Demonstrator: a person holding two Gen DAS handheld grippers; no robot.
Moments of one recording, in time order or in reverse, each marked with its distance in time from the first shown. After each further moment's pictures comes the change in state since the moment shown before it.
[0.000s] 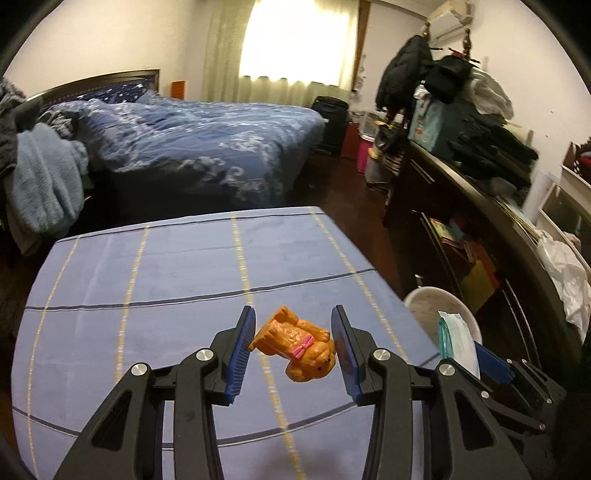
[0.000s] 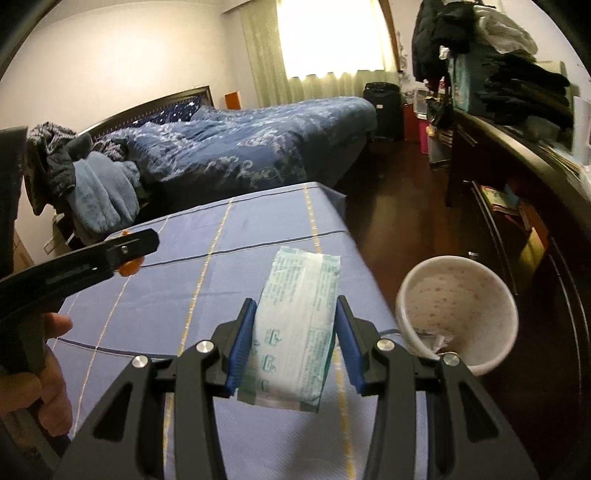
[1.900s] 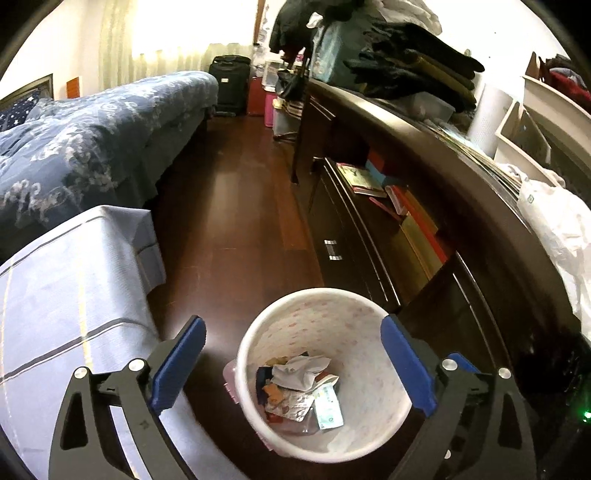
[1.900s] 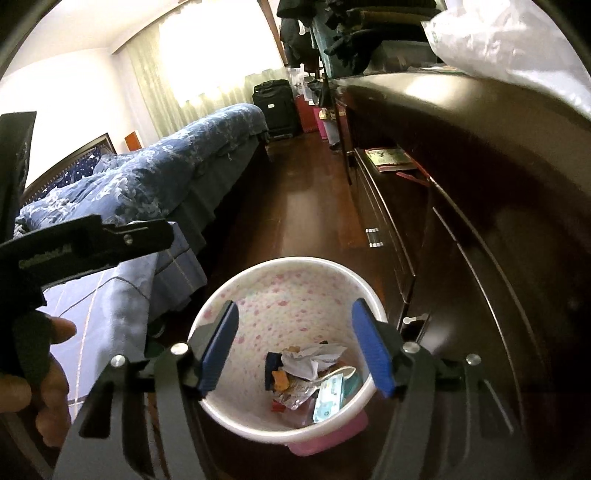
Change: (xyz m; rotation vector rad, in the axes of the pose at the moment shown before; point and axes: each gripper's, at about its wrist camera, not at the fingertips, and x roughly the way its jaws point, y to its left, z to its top) left arm 0.173 -0.227 0.030 0.195 0.163 -0.231; right arm 0.045 -0.244 -0.016 0.292 -0.039 -0.237
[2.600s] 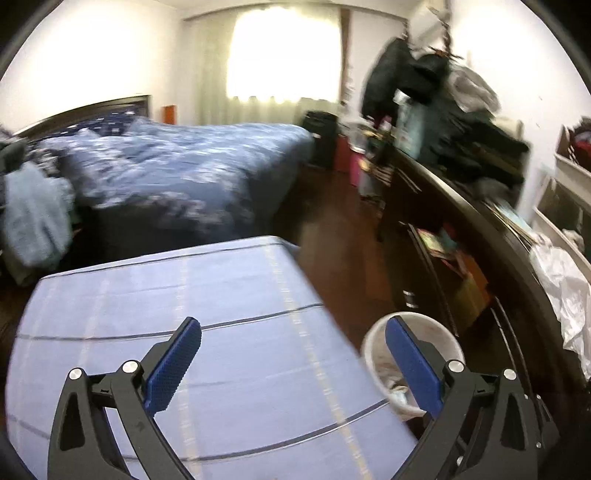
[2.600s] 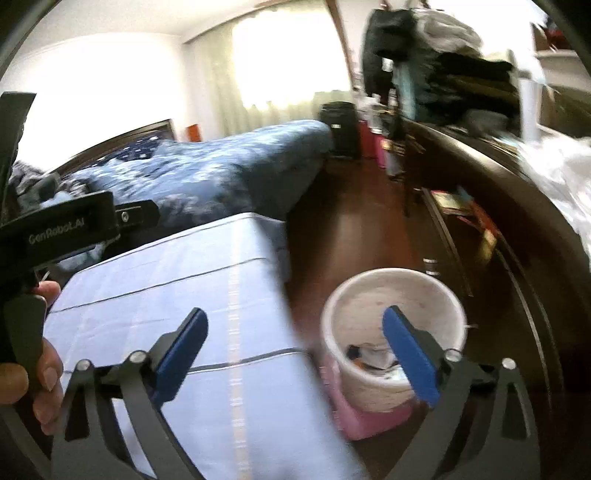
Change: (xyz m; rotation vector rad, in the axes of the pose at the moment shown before) left arm -0.193 0.095 -0.057 -0.157 -0.234 0.306; right arm -0.105 0.148 -0.032 -0.200 -0.071 0.158
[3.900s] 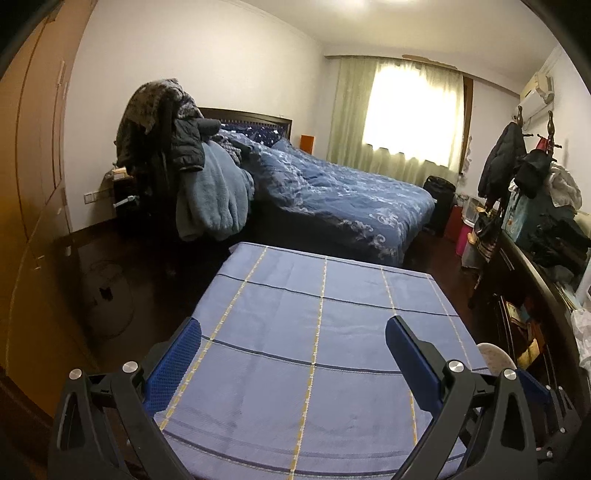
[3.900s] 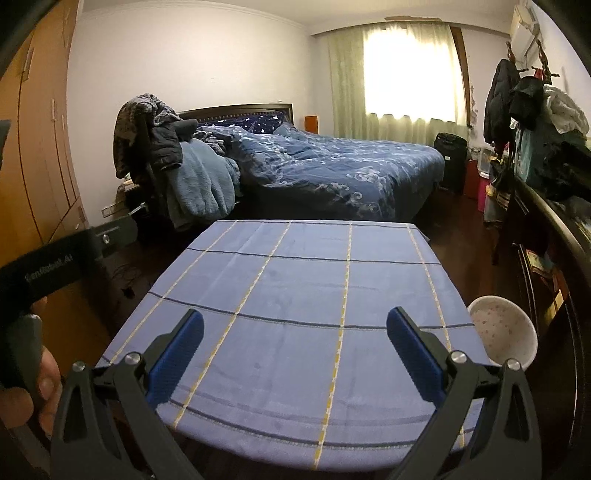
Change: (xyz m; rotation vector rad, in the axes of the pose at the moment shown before) left arm -0.228 0.178 -0.106 -0.290 -0.174 0.373; right arm -0.131 0.215 -0.049 -0.297 0.001 0.298
